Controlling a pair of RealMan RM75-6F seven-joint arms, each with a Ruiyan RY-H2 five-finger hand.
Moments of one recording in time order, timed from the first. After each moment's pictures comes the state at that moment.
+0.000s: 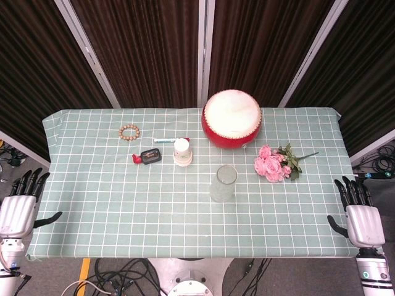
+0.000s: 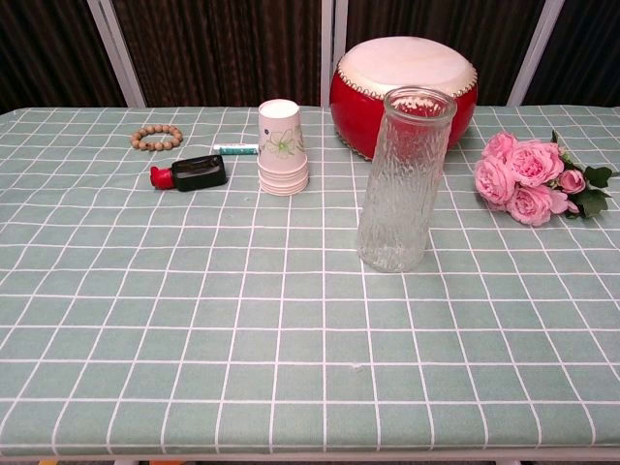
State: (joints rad) left arm -0.11 -1.19 -0.06 -1.57 1.46 1.48 0.14; right arm 0.07 -1.19 0.07 -1.59 -1.46 1.47 -0.15
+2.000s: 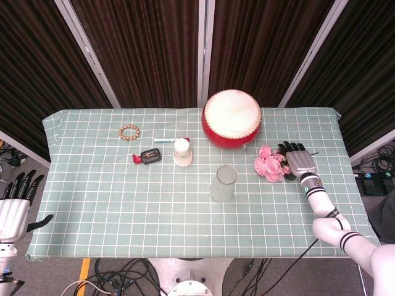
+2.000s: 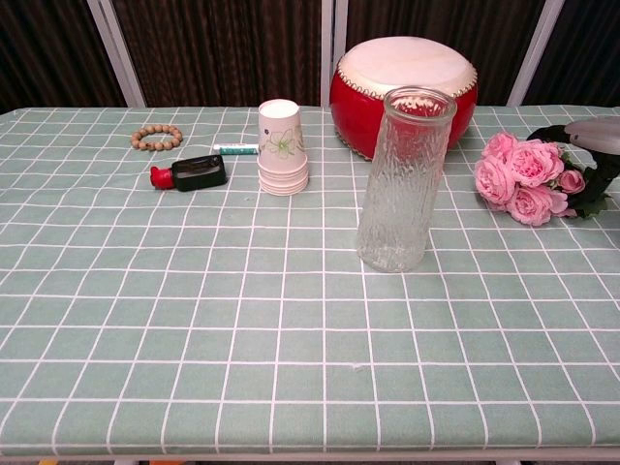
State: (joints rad) left arm -0.08 -1.18 -0.05 -1.53 1.51 1.54 0.13; right arm 0.71 -1.60 0.20 -0.81 -1.17 0.57 -0.05
